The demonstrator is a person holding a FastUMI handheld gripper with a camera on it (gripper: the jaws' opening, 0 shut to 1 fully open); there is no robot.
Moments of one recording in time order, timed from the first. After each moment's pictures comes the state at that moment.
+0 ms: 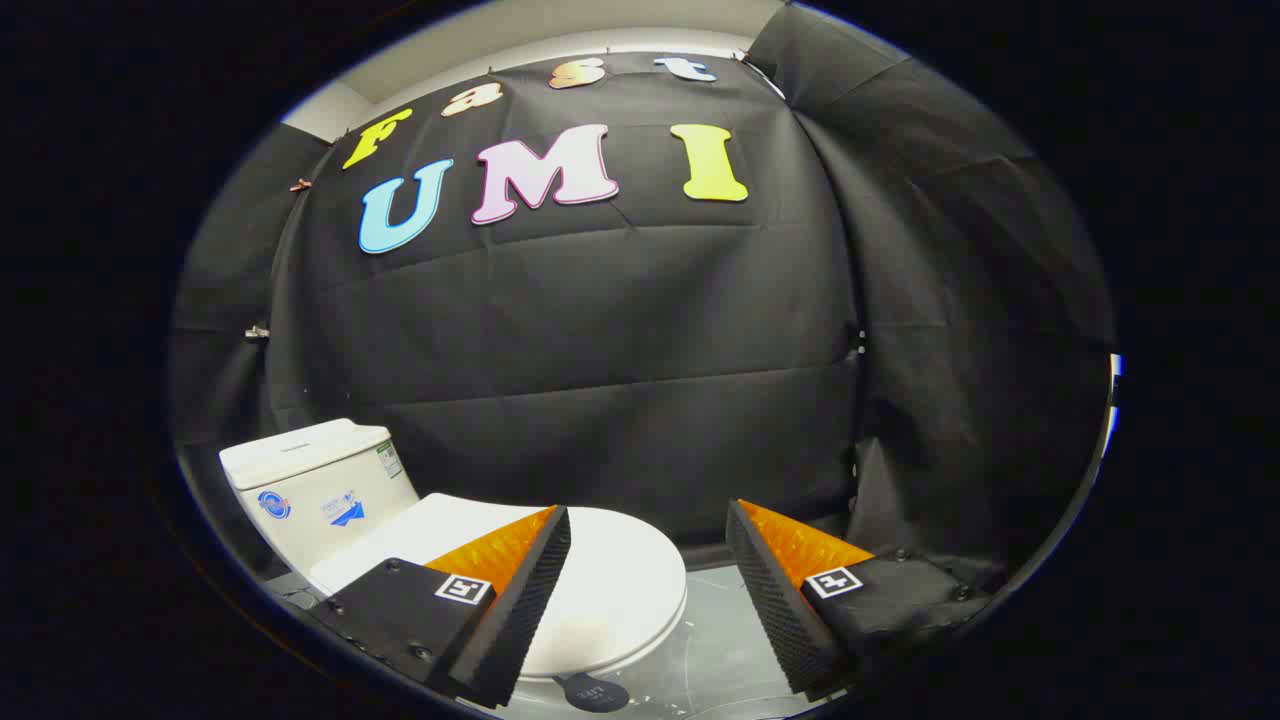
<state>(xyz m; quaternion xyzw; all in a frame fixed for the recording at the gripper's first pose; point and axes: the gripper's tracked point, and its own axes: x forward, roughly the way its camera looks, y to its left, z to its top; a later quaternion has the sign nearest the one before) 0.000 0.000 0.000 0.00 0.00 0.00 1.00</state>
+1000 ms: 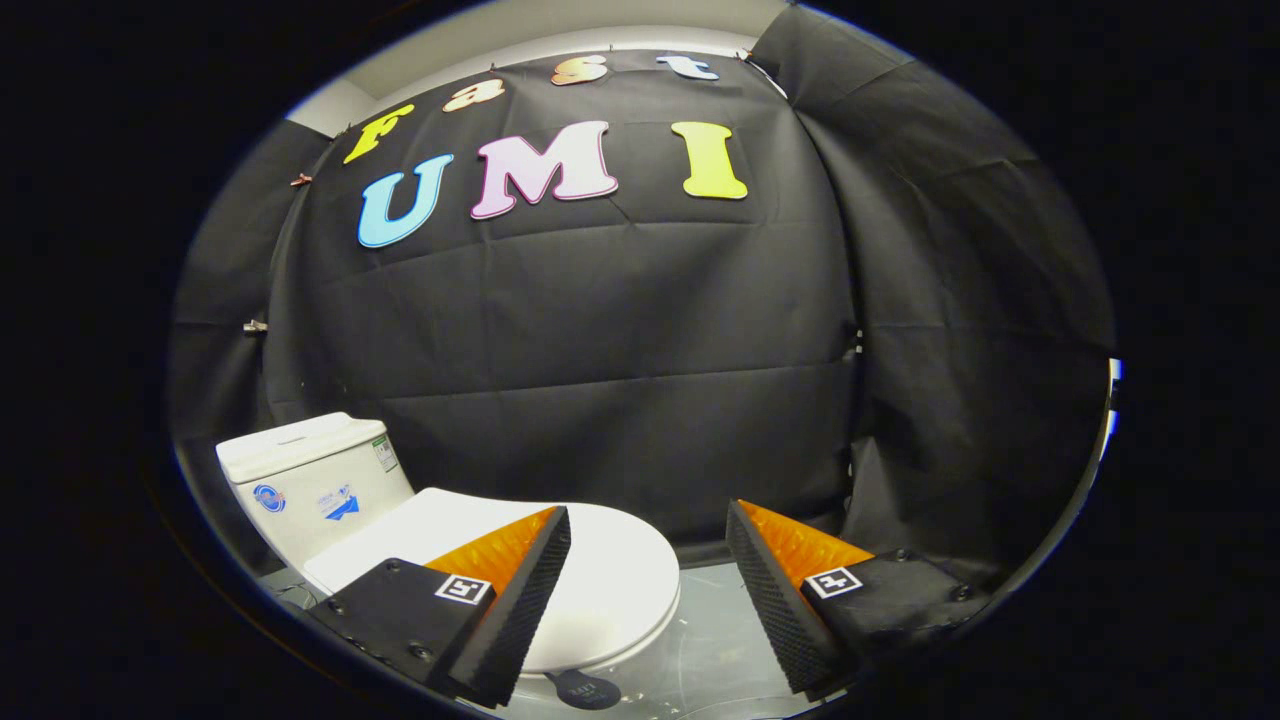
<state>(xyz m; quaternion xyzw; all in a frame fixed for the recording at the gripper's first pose) 0.002 -0.008 -0.002 0.00 0.01 -0.01 1.00</state>
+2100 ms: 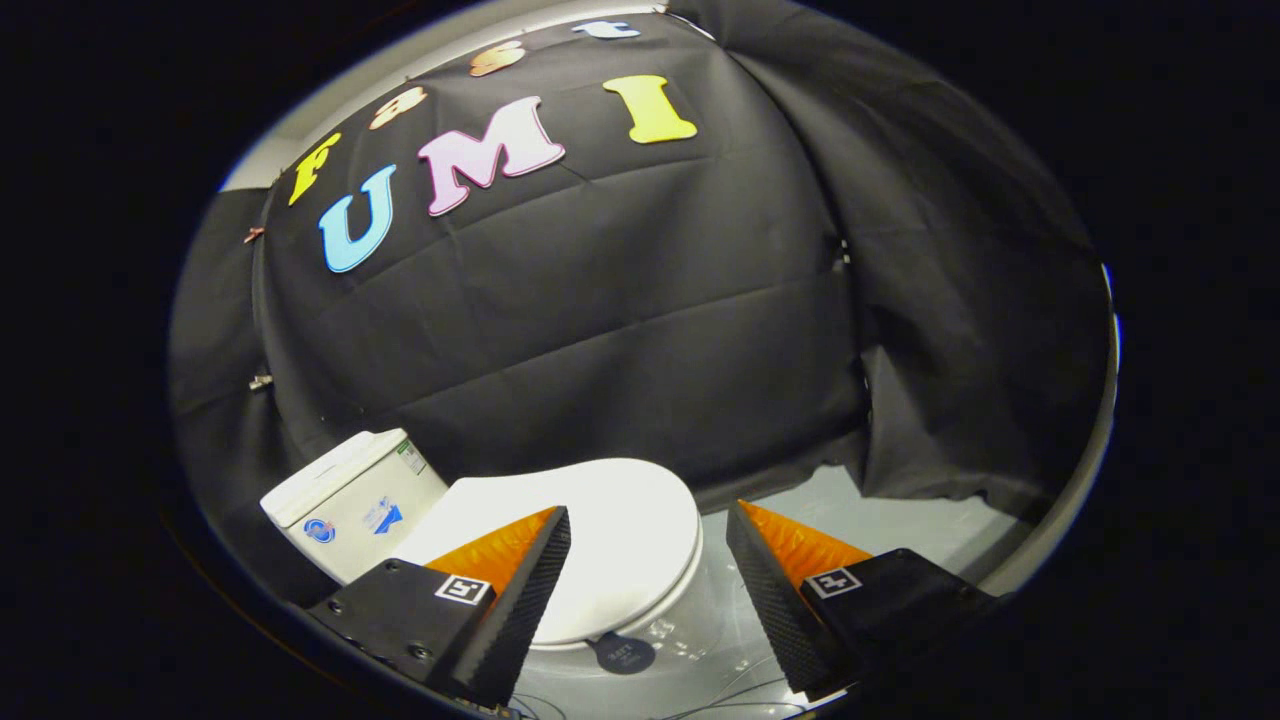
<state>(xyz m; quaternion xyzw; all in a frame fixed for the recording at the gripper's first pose) -0.028 -0.014 -0.049 0.13 0.11 0.01 0.99</state>
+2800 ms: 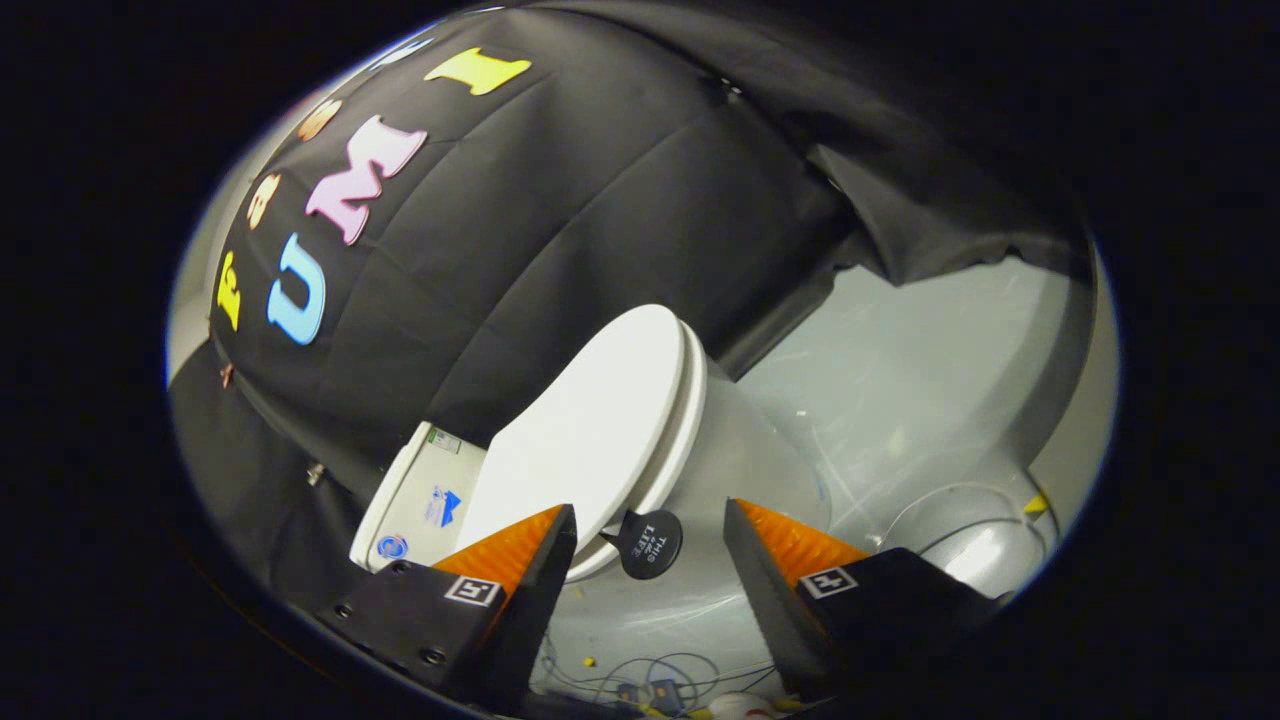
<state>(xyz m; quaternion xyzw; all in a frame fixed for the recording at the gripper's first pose) -0.058 0.004 -0.169 0.38 0.24 0.01 0.89</state>
